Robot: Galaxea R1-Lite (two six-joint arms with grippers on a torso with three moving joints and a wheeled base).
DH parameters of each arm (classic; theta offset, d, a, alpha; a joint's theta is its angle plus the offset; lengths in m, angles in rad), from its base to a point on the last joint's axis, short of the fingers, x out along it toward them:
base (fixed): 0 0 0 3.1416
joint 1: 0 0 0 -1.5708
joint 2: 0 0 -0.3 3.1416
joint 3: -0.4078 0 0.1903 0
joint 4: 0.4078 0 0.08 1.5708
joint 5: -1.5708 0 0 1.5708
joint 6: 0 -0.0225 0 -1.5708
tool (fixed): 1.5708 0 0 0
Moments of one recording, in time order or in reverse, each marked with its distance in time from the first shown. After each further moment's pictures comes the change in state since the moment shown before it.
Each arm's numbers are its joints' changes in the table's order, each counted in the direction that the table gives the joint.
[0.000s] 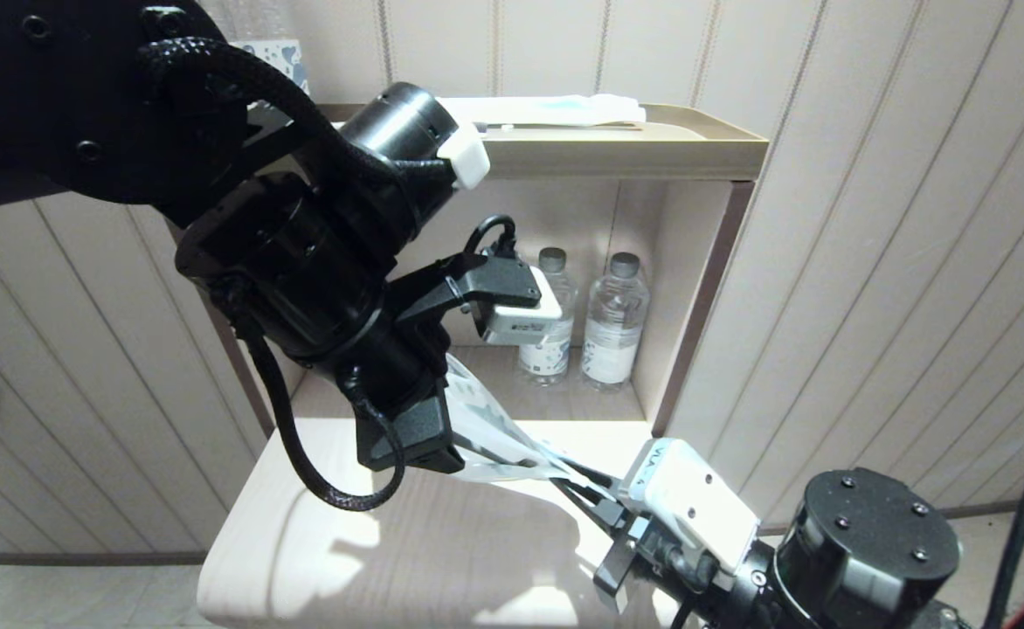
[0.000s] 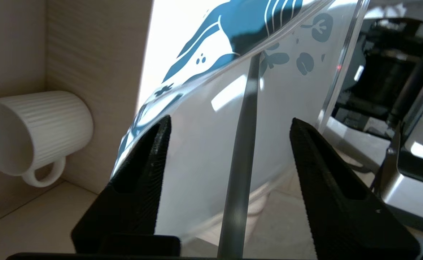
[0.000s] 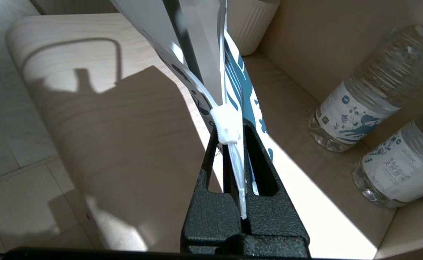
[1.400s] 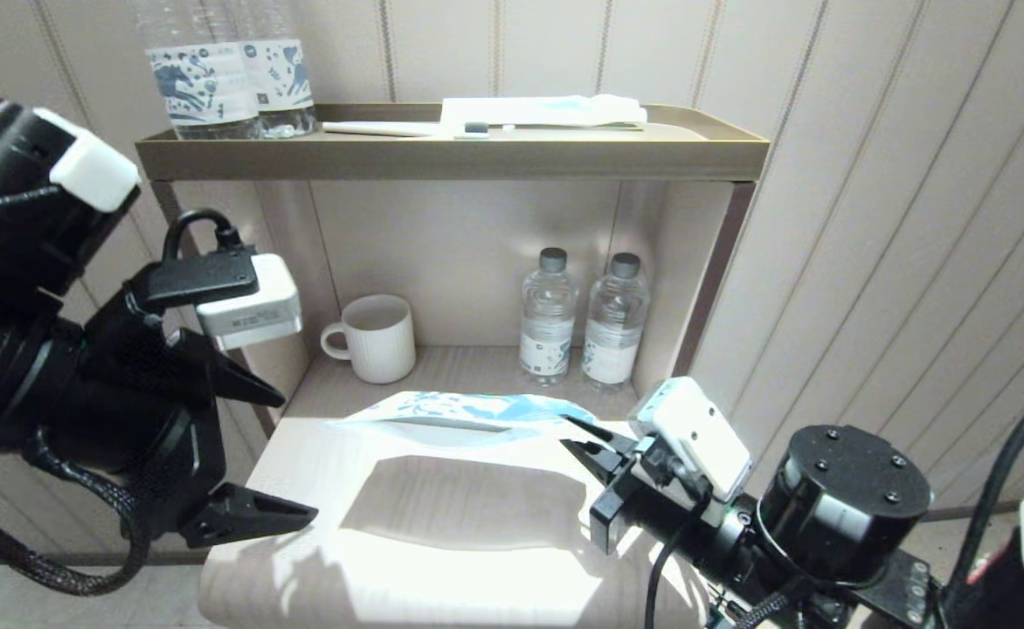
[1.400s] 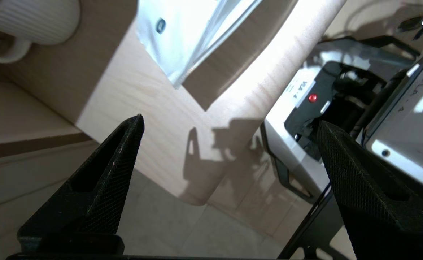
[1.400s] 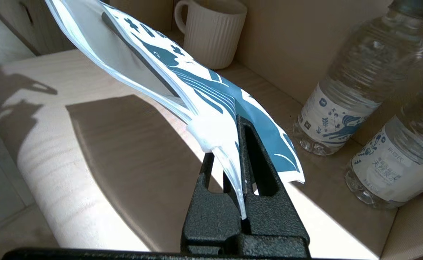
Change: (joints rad) left arm -0.296 0.450 0.649 -0.330 -0.227 0.117; right arm 0.076 -0.019 -0.085 0.006 0.020 -0.129
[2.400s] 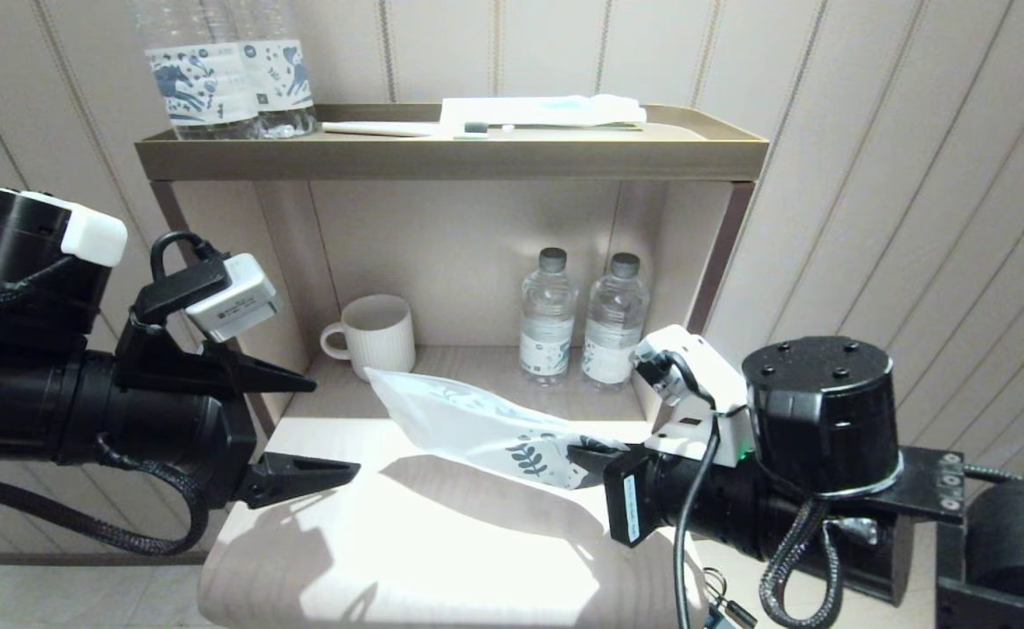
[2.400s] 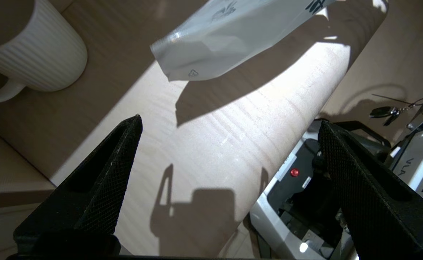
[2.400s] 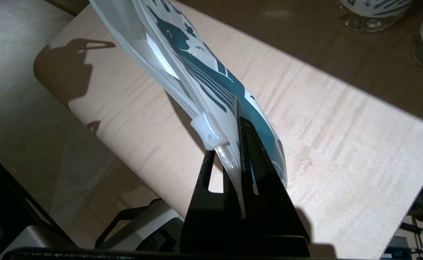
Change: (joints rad) left arm -0.160 0.006 0.286 -0.484 -0.286 0.079; right arm 0.004 0.242 -0.330 1.000 -0.002 -0.431
